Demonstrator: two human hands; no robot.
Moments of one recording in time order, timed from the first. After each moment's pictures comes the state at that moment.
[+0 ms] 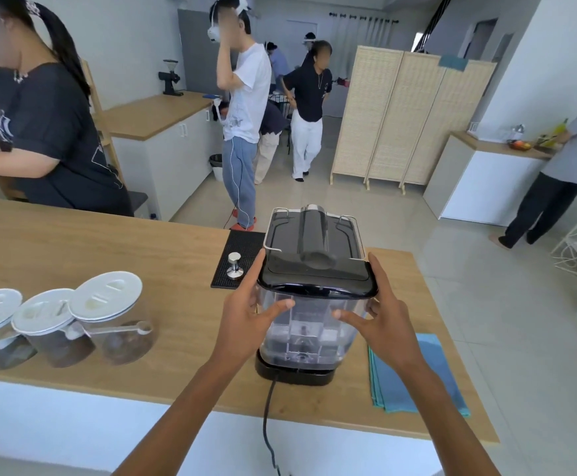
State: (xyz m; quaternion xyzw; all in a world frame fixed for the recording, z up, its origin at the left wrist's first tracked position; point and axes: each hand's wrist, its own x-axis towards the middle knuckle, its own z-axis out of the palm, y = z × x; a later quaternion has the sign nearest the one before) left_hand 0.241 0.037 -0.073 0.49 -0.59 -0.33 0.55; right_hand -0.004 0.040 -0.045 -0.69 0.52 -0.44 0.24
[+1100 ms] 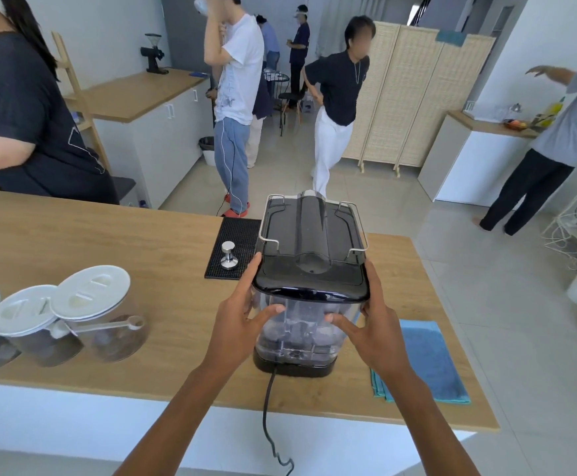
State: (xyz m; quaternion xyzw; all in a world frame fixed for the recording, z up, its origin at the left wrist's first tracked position) left_hand 0.250 0.025 -0.110 0.49 -0.62 -0.32 0.51; right_hand 0.006 0.040 -0.081 -0.67 0.57 -0.41 0.22
